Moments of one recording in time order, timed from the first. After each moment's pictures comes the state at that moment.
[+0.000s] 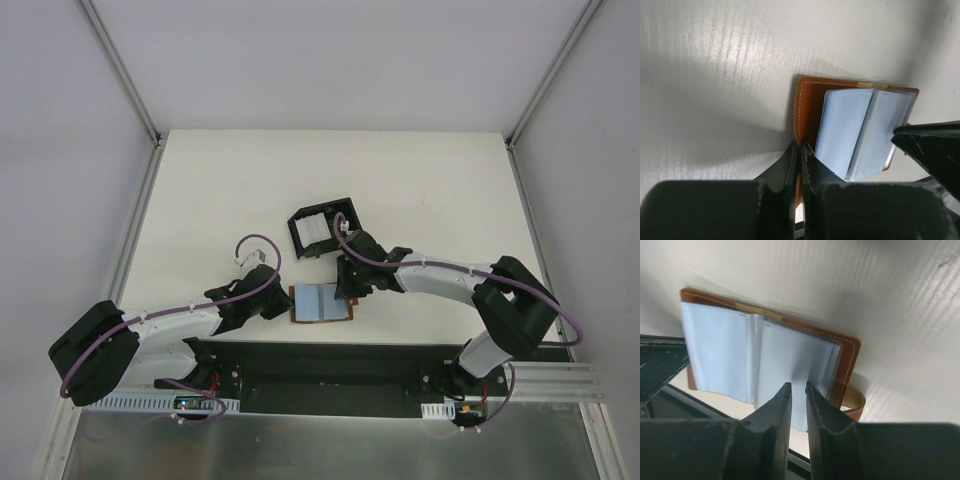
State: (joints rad) left arm -0.83 1.14 0.33 -0.06 -0.14 -1.21; right arm 0.88 1.56 0.86 -0.32 -0.08 0.71
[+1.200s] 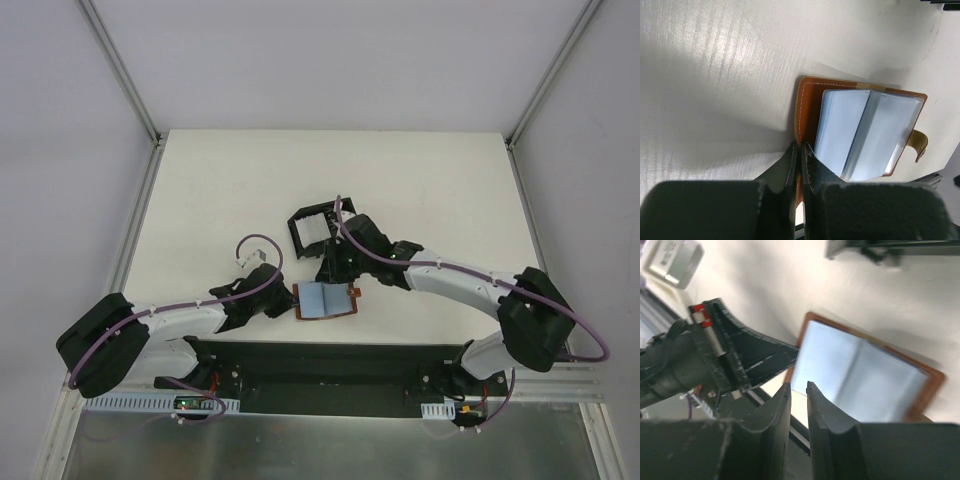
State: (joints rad) left arm -0.83 1.20 0.34 -0.02 -0.14 -1.29; right arm 0.90 1.50 0.93 -0.19 -0.21 0.69
